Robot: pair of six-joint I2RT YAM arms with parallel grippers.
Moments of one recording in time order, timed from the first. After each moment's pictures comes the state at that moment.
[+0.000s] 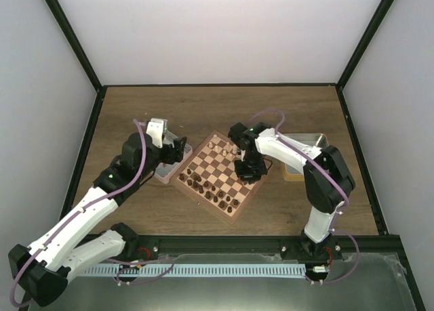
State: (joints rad) left arm -0.60 0.89 0.81 -0.32 -0.14 -0.31; right arm 0.66 1.77 1.31 -1.19 -0.16 0.49
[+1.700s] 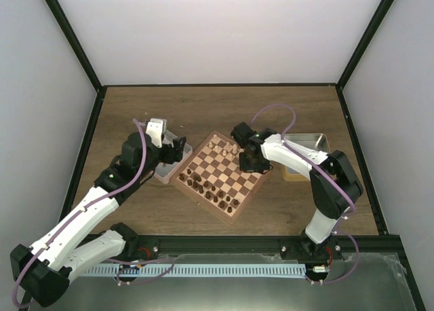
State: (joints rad) left arm -0.58 0.90 0.79 -0.29 -0.11 -0.31; right arm 0.65 1.70 1.19 -0.92 0.12 0.61
